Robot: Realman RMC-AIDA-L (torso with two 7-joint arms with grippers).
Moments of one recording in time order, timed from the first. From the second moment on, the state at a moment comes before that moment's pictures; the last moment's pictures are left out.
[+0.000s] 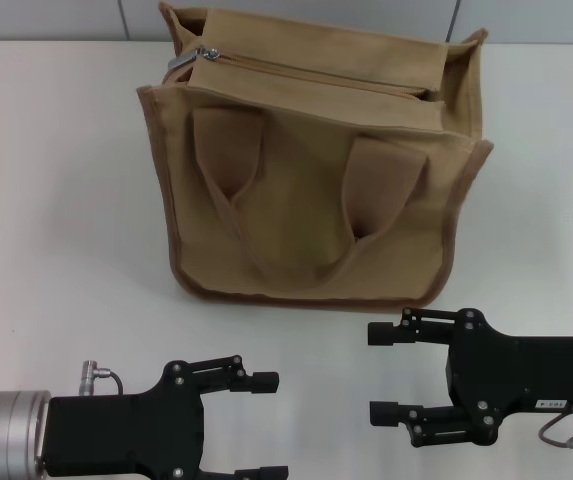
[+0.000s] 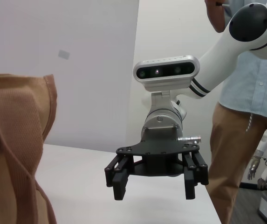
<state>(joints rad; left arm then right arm) -0.26 -2.07 1.15 0.48 1.70 1.76 -0.84 0.51 2.09 -0.54 -0.32 -2.21 -1.82 0.90</state>
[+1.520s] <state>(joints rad) -0.38 -2.07 0.63 0.19 1.26 1.49 -0.51 0.48 2.09 -0.53 -0.21 -2.13 -1.77 0.80</state>
